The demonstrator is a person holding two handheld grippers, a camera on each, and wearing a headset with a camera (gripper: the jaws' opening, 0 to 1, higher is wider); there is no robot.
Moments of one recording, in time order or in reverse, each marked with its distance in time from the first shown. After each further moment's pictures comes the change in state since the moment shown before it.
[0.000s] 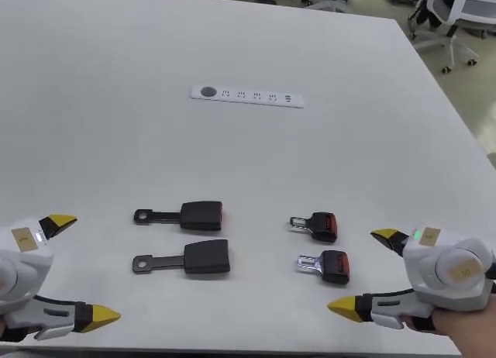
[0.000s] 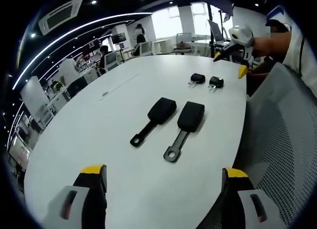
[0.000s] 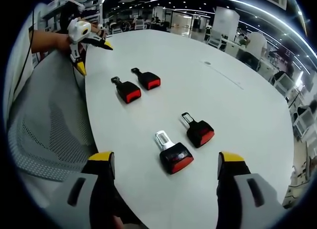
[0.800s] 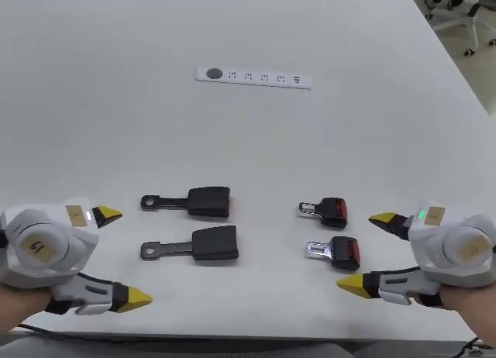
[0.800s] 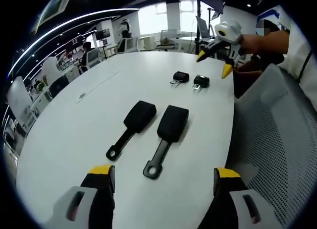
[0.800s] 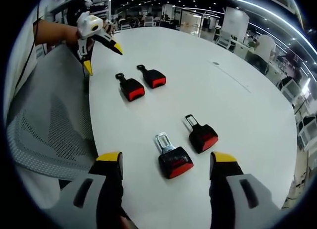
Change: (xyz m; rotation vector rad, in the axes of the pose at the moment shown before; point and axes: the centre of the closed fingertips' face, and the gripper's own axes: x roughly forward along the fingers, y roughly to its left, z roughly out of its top) left arm 0.037 -0.031 0.021 0.034 0.031 -0.186; right arm 0.016 -0.004 0.001 -0.064 0.022 0.063
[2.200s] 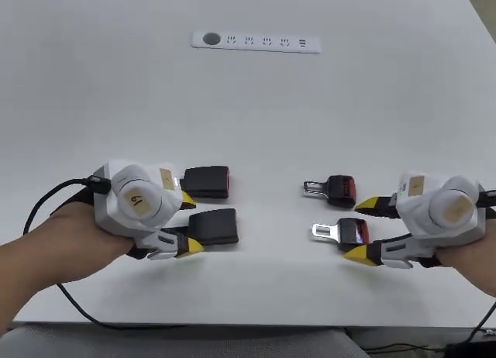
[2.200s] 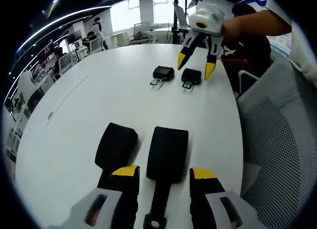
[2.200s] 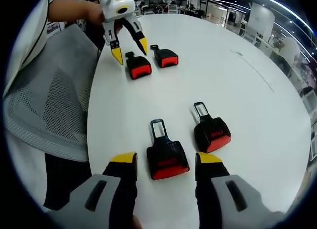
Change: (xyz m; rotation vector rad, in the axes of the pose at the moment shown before) left arm 0.084 -0.013 0.041 0.144 0.073 -0.172; right arm 0.039 -0.016 -0.031 -0.119 0.110 0.182
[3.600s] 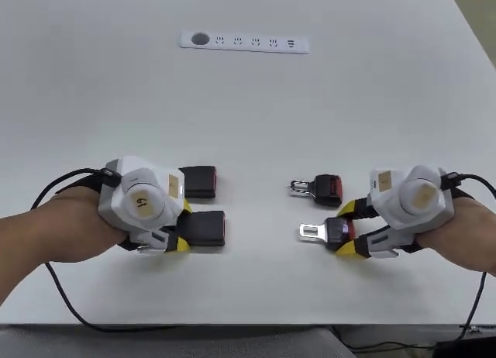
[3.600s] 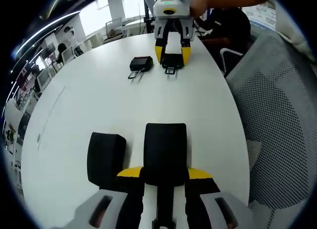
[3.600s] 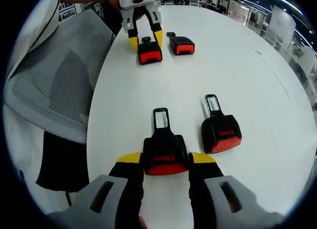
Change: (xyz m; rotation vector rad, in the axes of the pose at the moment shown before) left arm 0.019 0.002 -0.013 0.204 0.098 -0.088; right arm 0.010 0.001 -0.012 -0.112 0.080 0.123
